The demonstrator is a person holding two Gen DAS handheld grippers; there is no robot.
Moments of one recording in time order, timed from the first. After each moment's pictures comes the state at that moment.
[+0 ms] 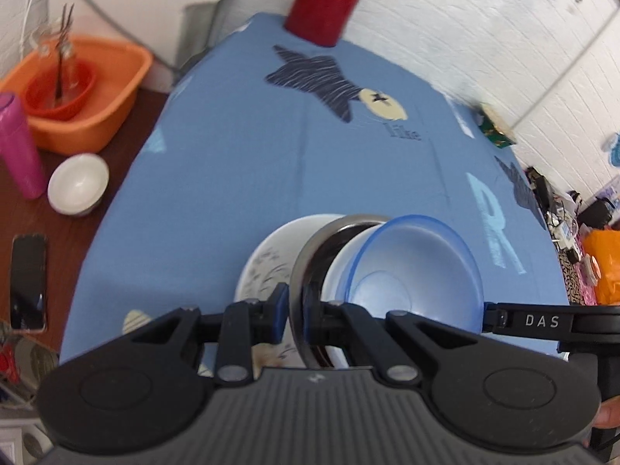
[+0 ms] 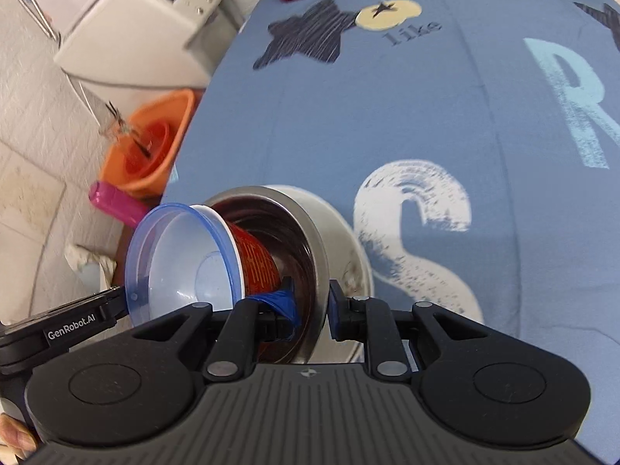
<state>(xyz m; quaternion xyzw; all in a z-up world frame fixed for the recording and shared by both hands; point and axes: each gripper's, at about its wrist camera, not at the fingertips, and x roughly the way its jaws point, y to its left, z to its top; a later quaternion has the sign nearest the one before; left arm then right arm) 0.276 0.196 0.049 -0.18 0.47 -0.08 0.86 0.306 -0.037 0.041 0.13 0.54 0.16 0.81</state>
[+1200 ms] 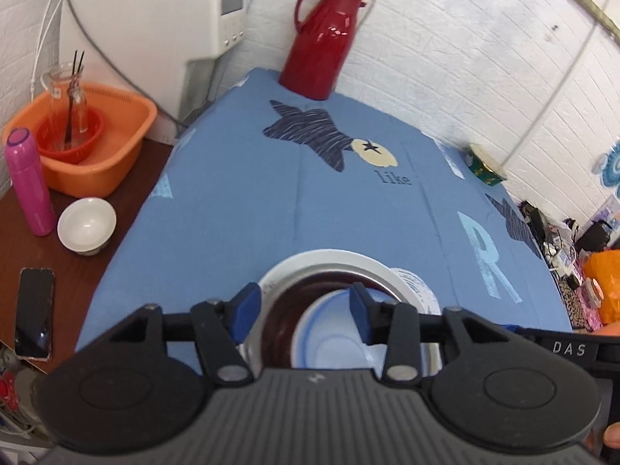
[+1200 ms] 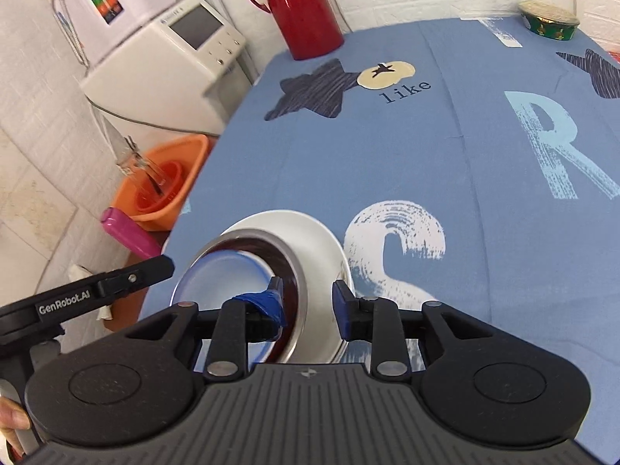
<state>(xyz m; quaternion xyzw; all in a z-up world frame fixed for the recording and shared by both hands) 0.246 0.183 0.070 -0.16 0.37 -0.07 0.91 0.258 -0.070 0.058 0.14 0.44 0.16 0.87</state>
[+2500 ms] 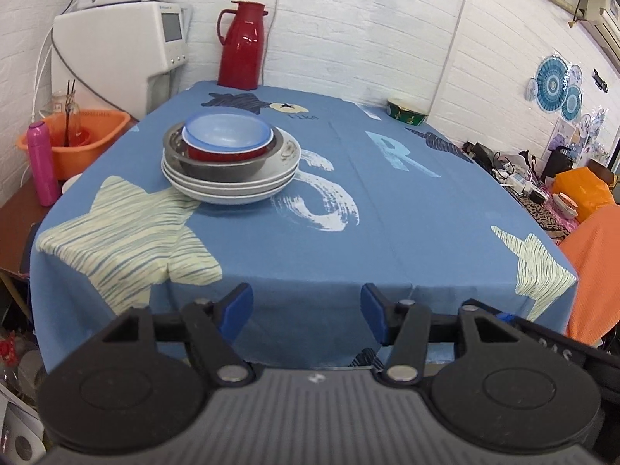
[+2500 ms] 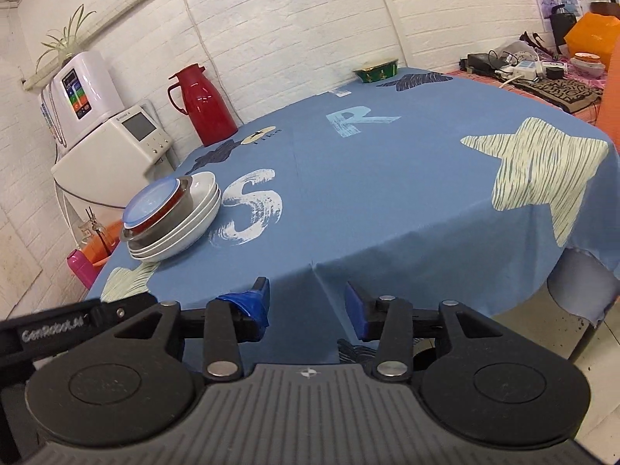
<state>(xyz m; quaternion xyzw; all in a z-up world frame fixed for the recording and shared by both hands) -0.010 0.053 0.013 -0.08 0.31 -0.11 0.94 -0.020 -0.152 -0.024 0.19 0.26 0.00 0.95</state>
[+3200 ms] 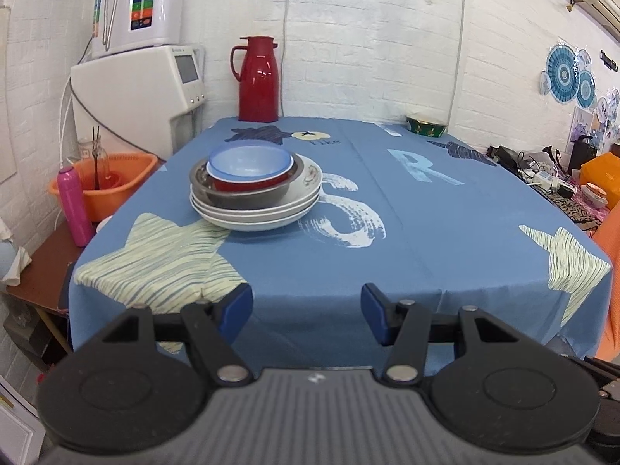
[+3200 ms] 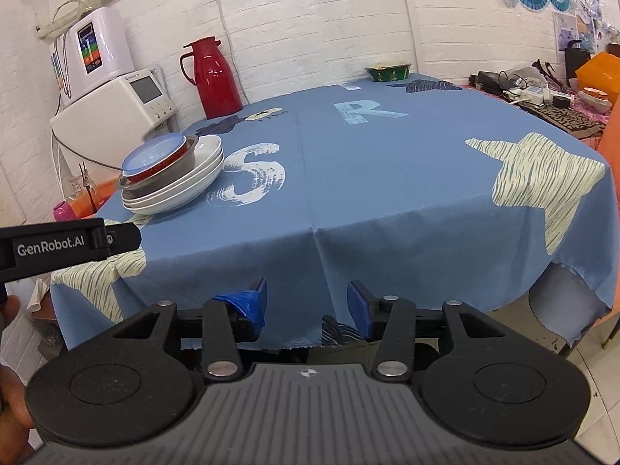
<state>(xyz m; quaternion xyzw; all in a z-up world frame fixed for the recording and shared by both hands) -0.026 0.040 0.015 -0.01 0.26 -0.06 0.96 -0.030 -0.128 -0.043 0.12 0.27 0.00 0.95</state>
